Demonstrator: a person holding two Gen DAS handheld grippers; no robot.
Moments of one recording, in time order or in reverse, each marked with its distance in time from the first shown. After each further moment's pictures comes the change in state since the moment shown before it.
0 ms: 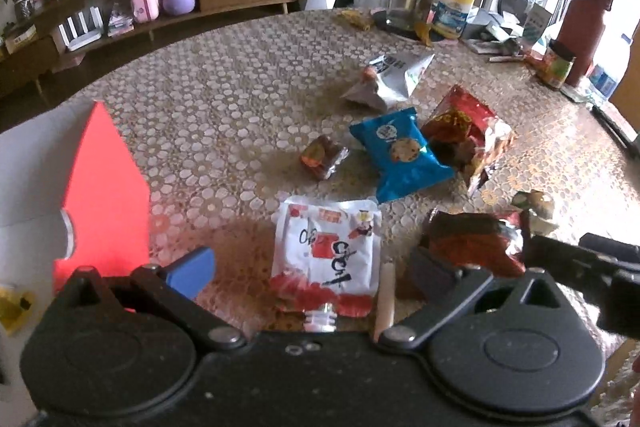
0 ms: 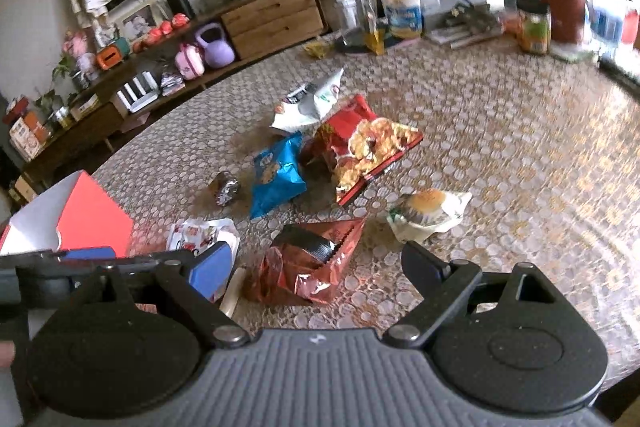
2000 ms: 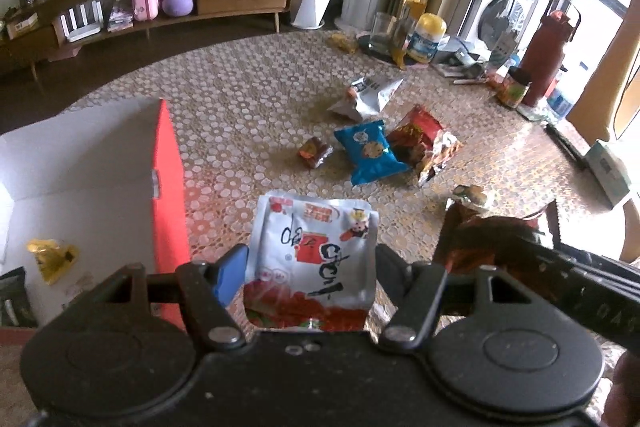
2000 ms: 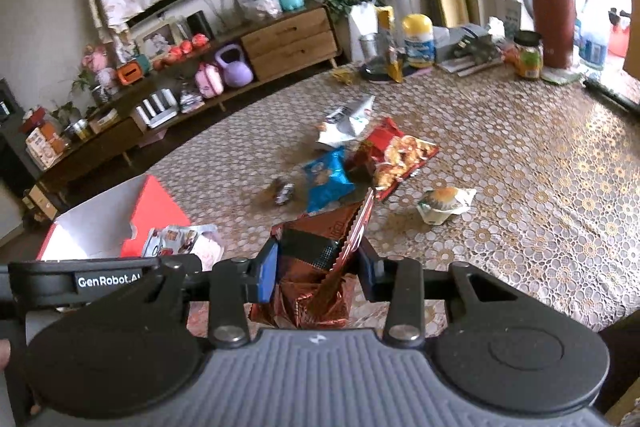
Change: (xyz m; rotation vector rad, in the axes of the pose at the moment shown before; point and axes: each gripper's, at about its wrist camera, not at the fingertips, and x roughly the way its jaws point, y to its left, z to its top) left arm -0.110 0.024 -0.021 -0.052 -0.023 -0.083; right arm -0.093 0.050 -0.026 -0.039 -0.078 0.028
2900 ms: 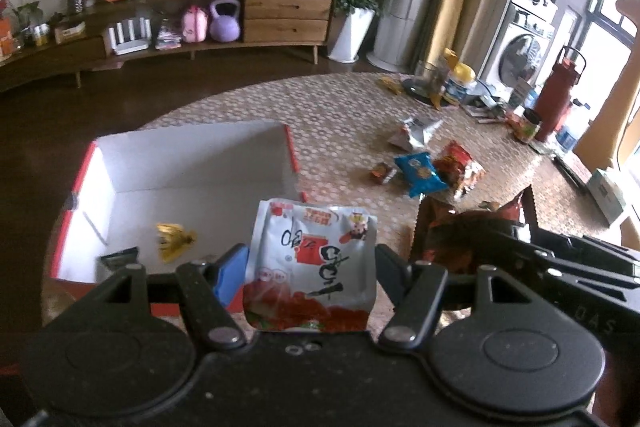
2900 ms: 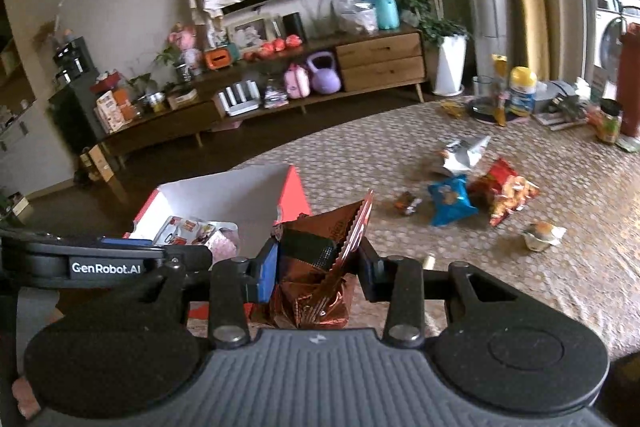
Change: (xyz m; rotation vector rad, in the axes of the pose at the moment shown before) left arm -0.111 0.084 -0.025 -0.058 -0.094 0.063; right arm -0.056 0.125 -0.017 -0.191 -0.036 0.158
